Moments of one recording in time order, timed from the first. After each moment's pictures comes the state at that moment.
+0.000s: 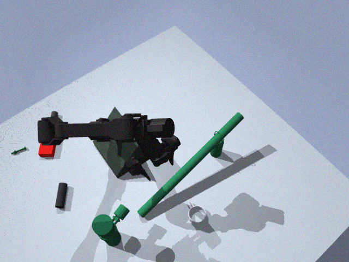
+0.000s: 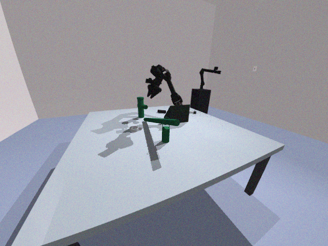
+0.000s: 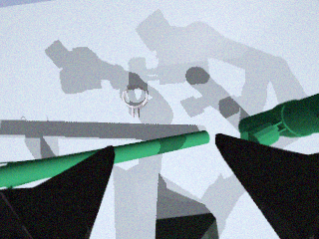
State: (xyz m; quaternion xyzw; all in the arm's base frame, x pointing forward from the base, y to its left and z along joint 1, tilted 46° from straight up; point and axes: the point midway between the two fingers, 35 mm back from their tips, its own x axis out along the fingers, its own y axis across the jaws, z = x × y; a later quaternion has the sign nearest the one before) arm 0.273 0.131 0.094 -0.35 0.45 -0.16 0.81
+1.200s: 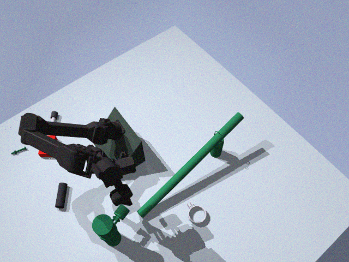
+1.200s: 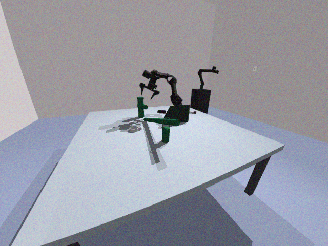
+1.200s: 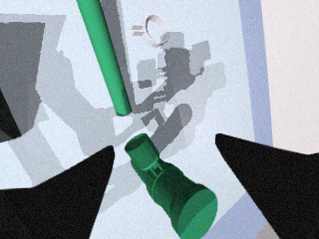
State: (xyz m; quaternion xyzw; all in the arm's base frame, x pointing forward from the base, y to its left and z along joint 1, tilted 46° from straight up) arm 0.275 0.019 0.181 -0.77 0.45 0.22 0.40
